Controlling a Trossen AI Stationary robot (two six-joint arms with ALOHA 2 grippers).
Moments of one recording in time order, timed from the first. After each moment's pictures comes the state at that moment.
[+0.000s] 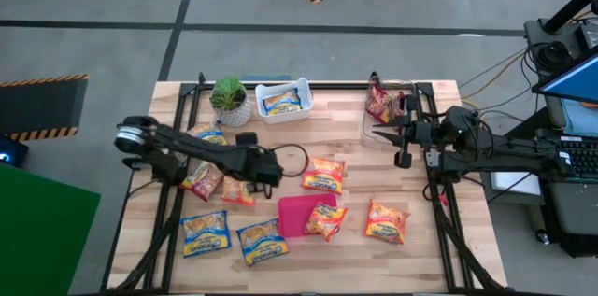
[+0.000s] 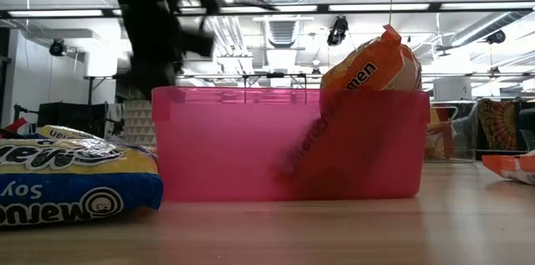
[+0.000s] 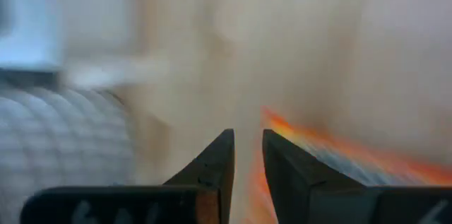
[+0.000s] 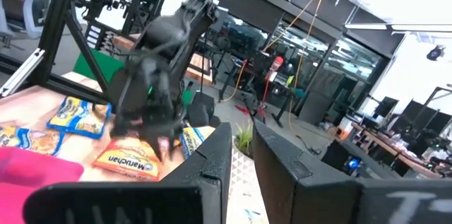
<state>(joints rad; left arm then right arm) -0.16 1.65 1.13 -1.02 -0.49 -0.32 -0.20 0.54 0.50 0.19 -0.18 -0.44</state>
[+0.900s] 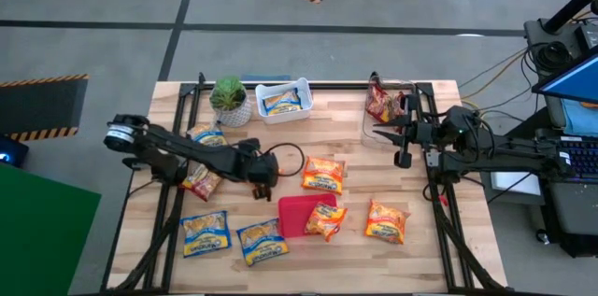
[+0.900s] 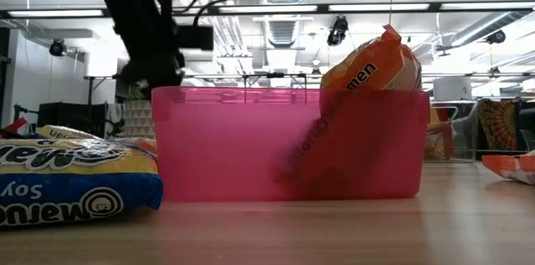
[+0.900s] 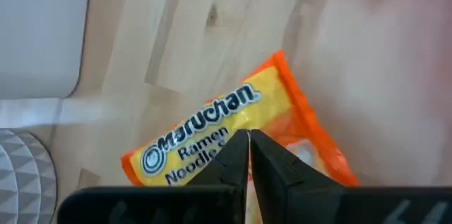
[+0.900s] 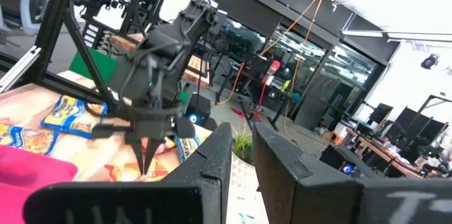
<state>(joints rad) -0.17 1.57 0.96 -0.65 -0.43 -0.33 -0.20 0.54 0.50 0.20 -0.18 -0.47</state>
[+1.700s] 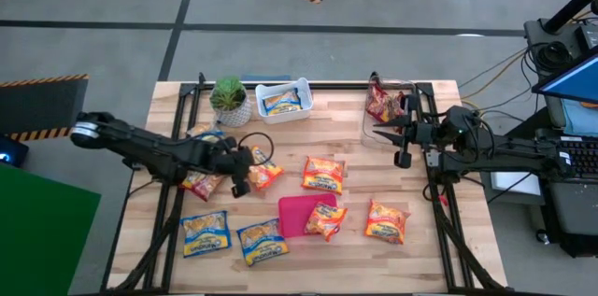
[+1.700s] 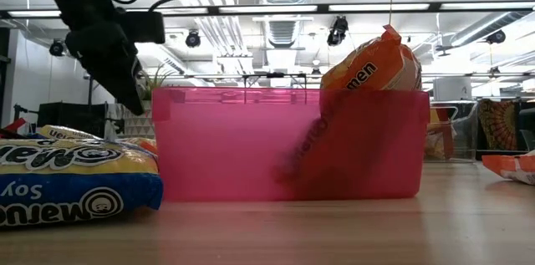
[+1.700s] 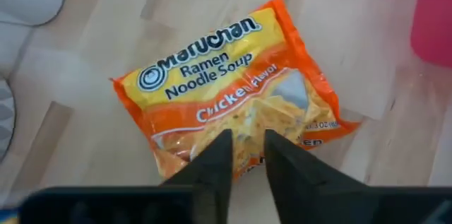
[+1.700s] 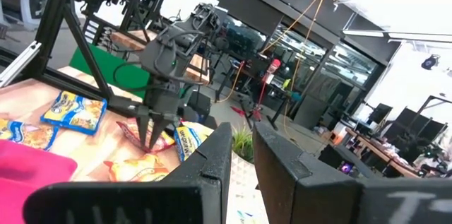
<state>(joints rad) -0.15 1.21 0.70 -0.62 -0.28 -0.44 -0.20 0.54 0.50 0.19 -0.18 -0.48</state>
